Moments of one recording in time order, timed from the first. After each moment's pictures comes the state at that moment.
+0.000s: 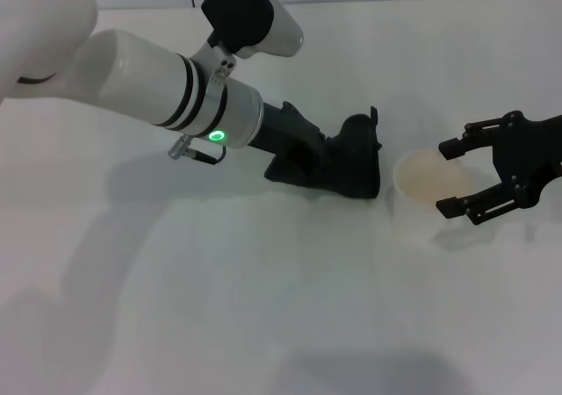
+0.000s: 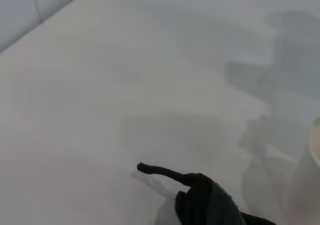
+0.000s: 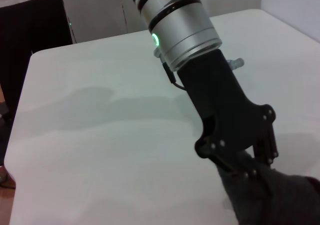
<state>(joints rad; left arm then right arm) -0.95 -2.09 1.59 0.52 1.88 0.91 -1.89 0.57 1.97 -0.92 -0.98 -2.13 -1.69 1.55</state>
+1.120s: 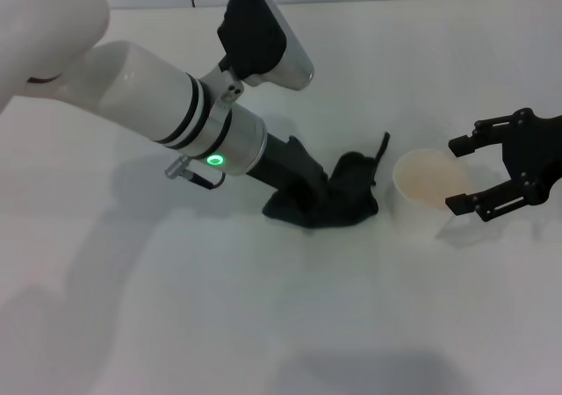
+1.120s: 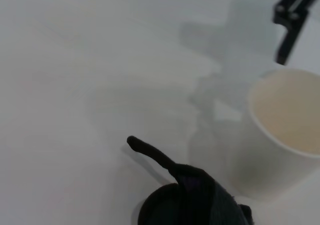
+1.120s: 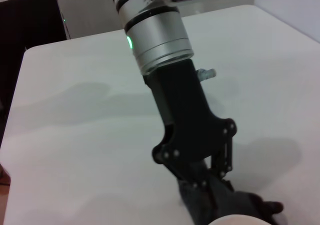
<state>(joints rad) -0.96 -2.08 1.65 0.52 1.90 1.02 -1.89 0.57 1.95 -0.92 -0.98 -2.13 -1.69 1.56</state>
